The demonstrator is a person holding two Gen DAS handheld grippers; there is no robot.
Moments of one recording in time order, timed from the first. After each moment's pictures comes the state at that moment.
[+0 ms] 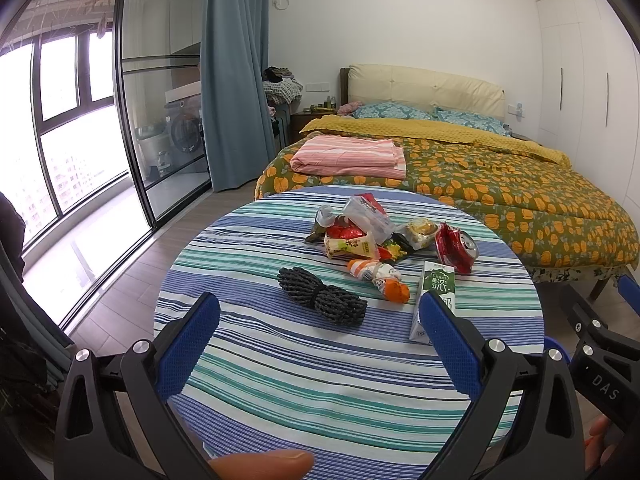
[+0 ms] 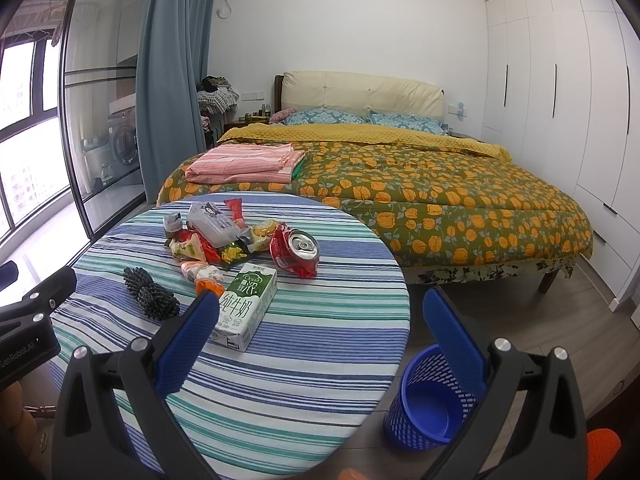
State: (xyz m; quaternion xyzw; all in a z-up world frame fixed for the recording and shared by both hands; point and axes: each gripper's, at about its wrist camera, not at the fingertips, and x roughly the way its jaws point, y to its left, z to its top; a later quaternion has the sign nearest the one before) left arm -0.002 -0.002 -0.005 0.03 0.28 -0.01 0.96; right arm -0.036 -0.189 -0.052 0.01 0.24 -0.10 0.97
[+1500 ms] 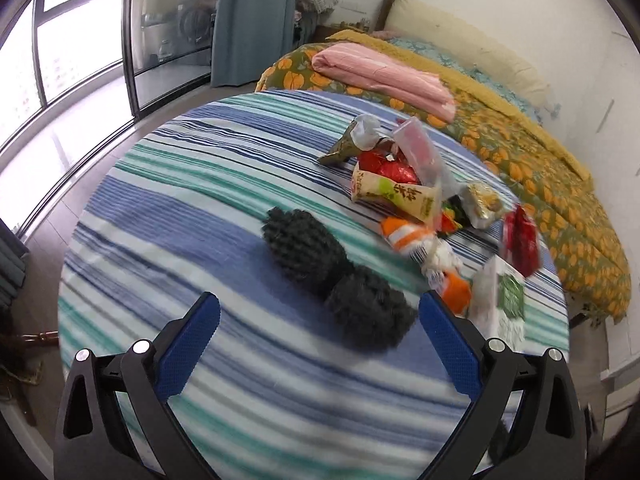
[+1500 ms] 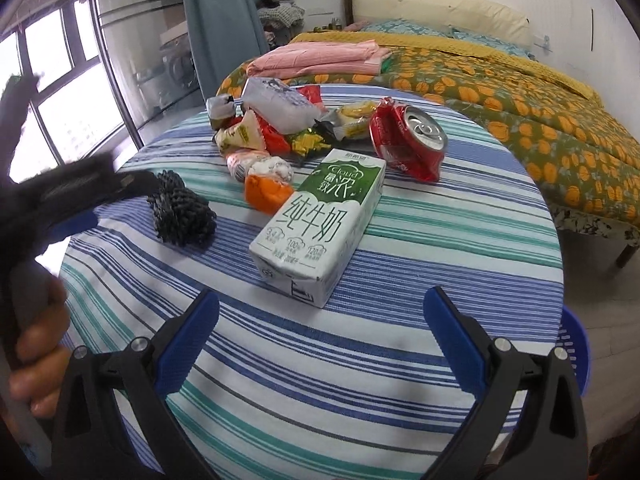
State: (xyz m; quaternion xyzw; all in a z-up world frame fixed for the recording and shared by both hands) left arm 0.143 0.032 -0.107 -0.09 0.43 0.01 0.90; right arm 0.063 -0.159 -0.157 0.03 0.39 0.04 0.92
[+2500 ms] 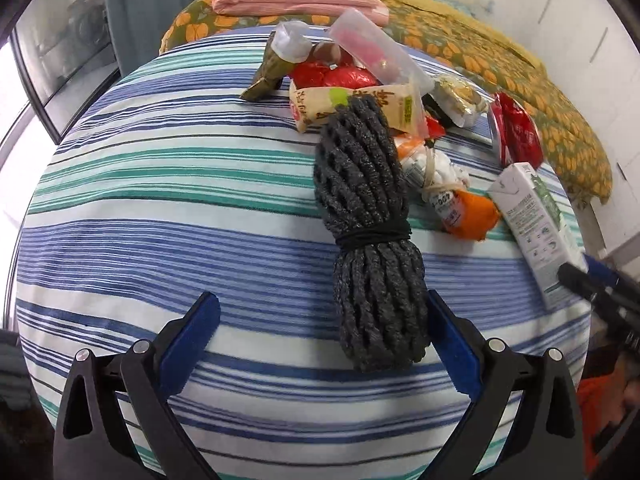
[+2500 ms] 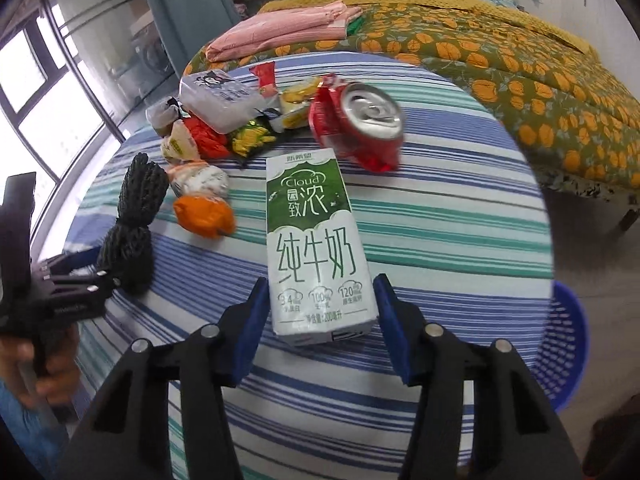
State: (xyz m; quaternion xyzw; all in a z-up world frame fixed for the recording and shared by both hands) left arm 0.179 0.027 -0.154 0.03 0.52 -0.14 0.84; right arm 0.108 -0.216 -0.155 0.08 0.47 0.03 0.88
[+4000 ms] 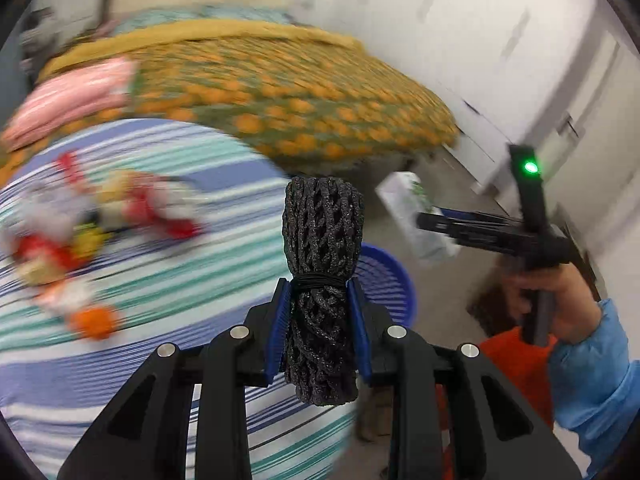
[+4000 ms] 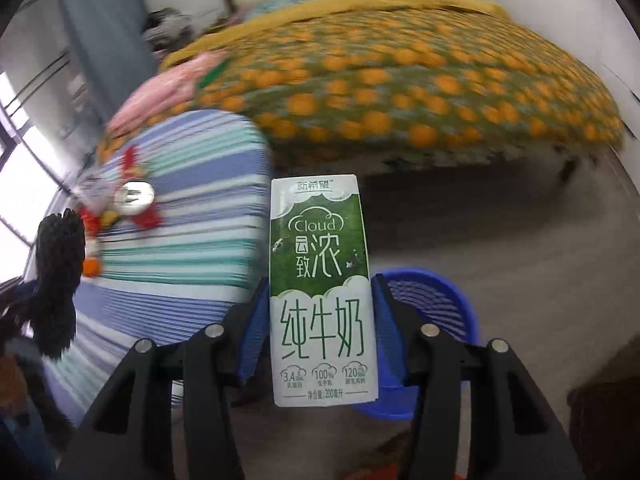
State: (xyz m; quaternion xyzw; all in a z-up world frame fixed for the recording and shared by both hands) left arm 0.091 -0.213 -0.063 0.07 0.45 -0.43 0.78; right arm 0.031 -0.464 -0.125 0.15 0.45 -0.08 0.88
